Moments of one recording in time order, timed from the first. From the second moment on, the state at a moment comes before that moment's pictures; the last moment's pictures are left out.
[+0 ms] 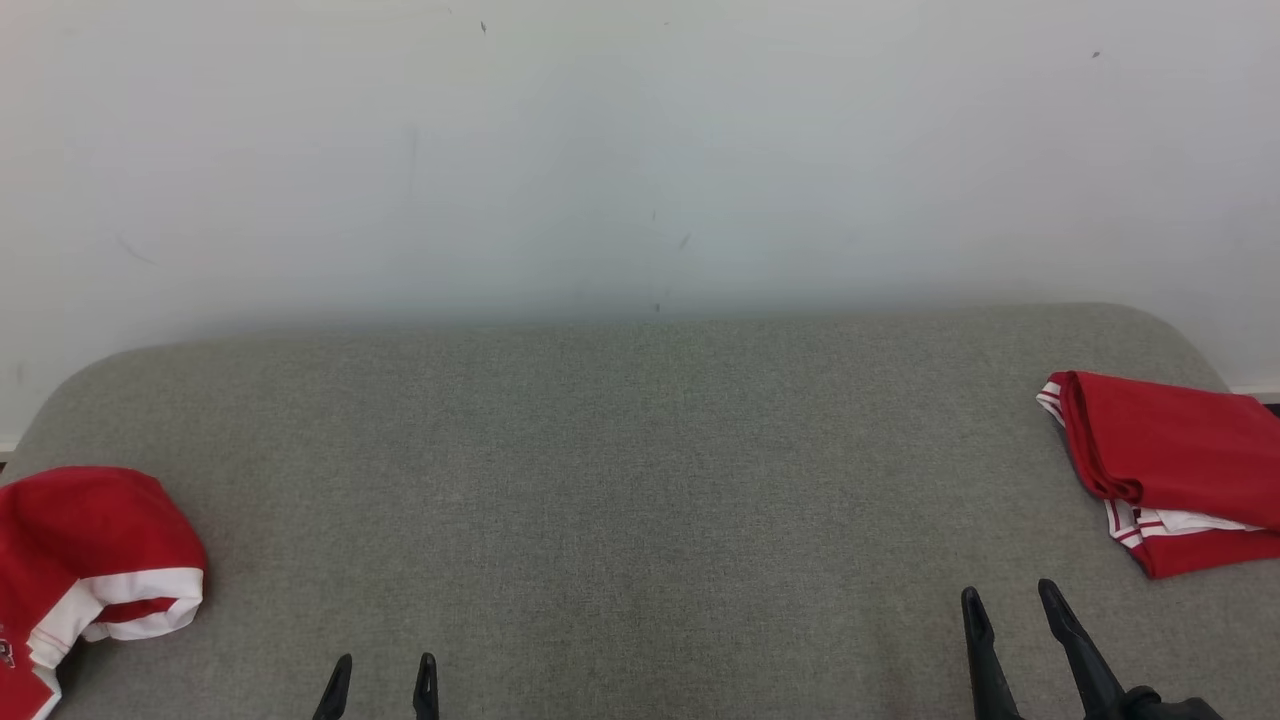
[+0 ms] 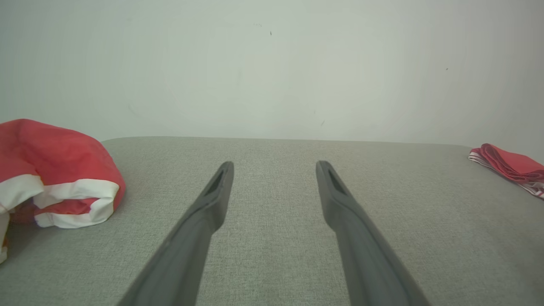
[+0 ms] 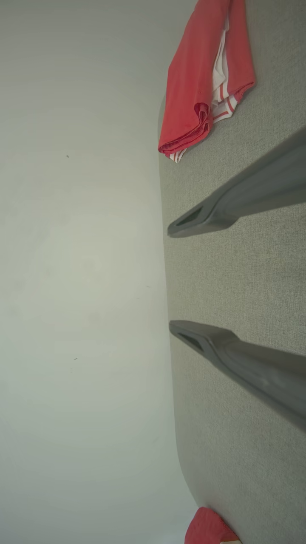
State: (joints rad) left arm 0.19 0.05 -0.10 0.05 -0.14 -0.05 -0.26; right arm 0.16 -0.11 0.06 0.04 0.21 0.13 -0.26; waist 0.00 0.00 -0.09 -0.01
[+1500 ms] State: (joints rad) left arm 0.17 0.05 -0.09 0.03 -0.17 -0.03 -0.26; right arm 0.14 -0.14 0.15 0.04 0.25 0.13 -0.26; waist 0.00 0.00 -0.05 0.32
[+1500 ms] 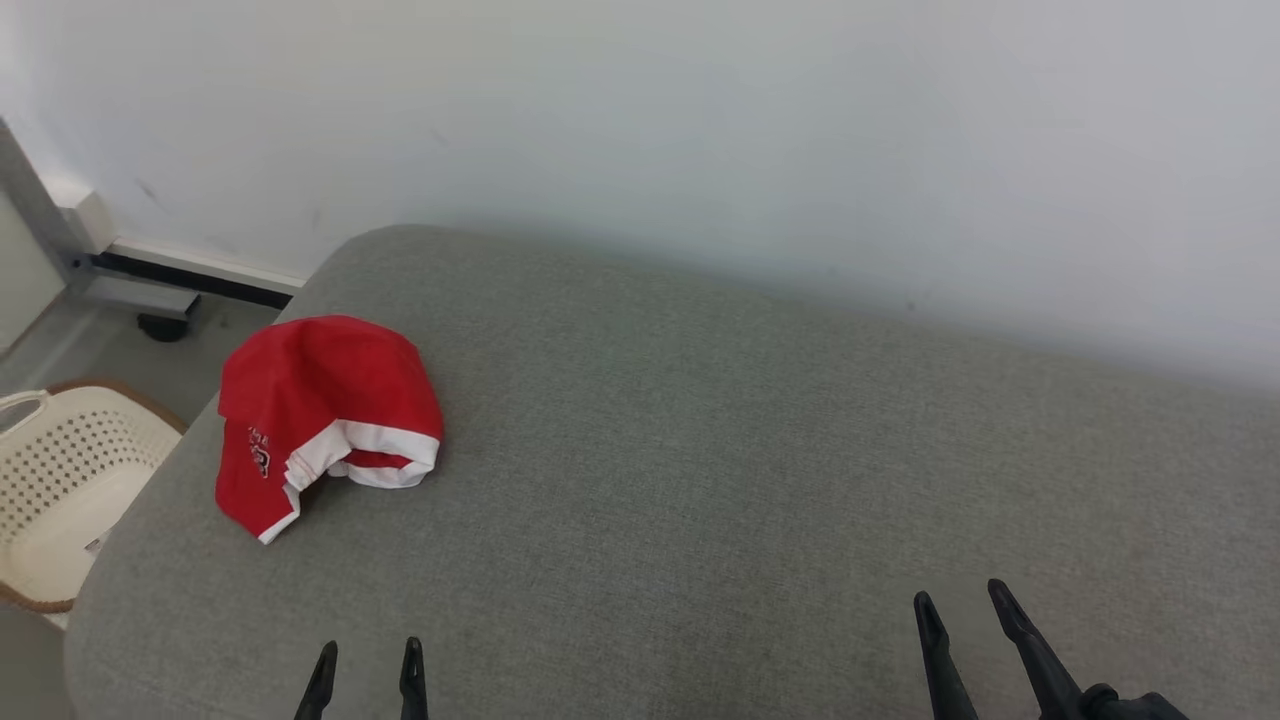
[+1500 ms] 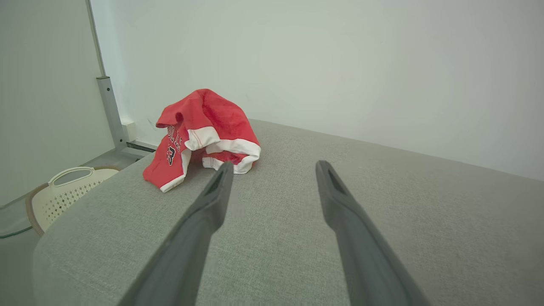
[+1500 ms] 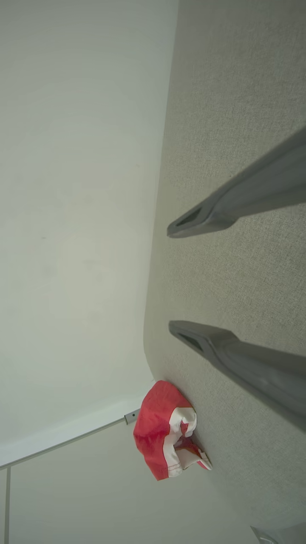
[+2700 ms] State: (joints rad) left arm -0.10 0.05 -0.08 0.16 -0.28 -0.03 -0.26; right arm 0.08 -0.24 0.17 0.03 0.26 0.13 -0.26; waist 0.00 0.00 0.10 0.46
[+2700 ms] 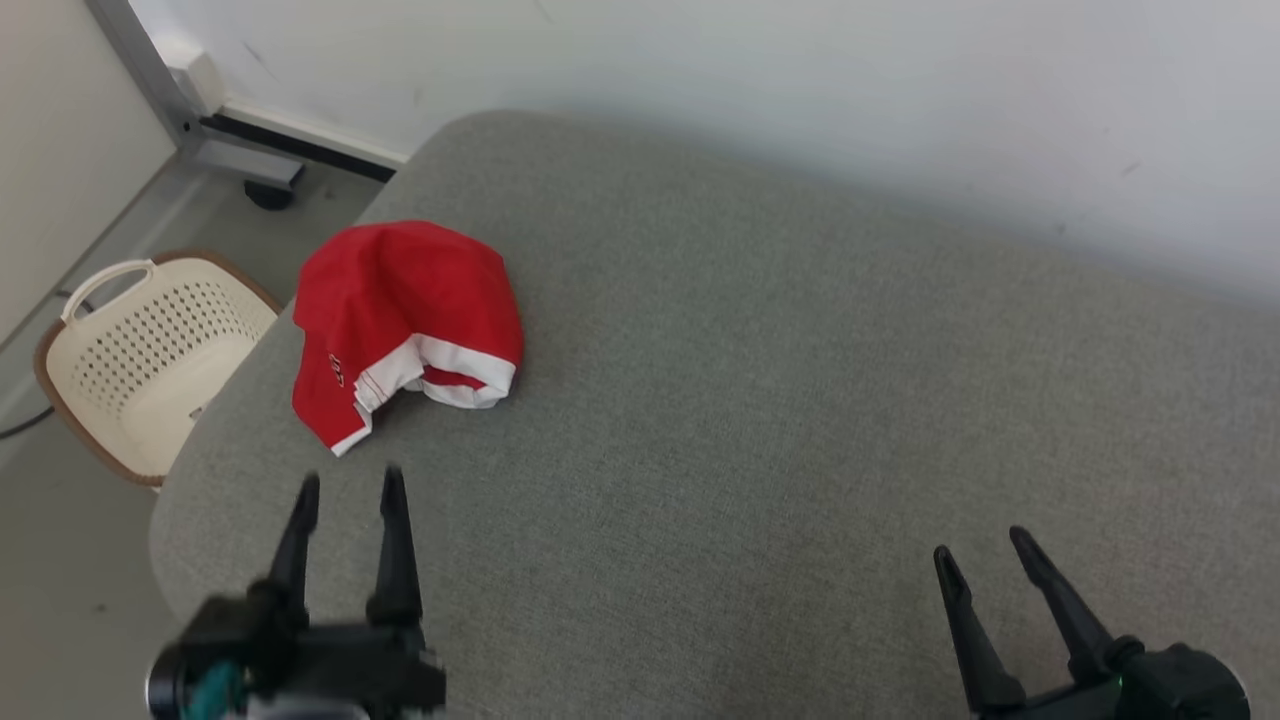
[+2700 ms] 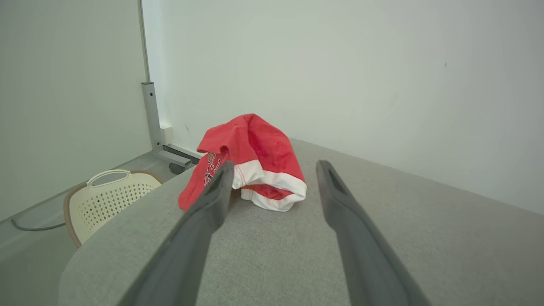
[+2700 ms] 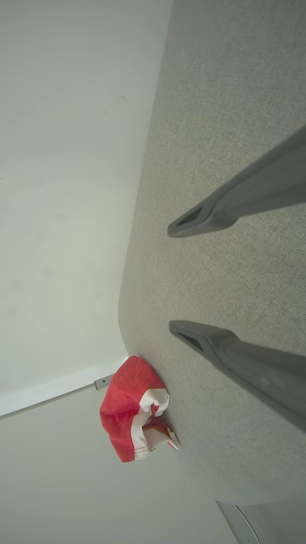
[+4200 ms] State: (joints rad) left arm -1.13 0.27 -0.05 1.11 -0.59 -0.13 0.48; right arm -0.23 -0.39 0.21 -0.01 0.24 0.13 -0.27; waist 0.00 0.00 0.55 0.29
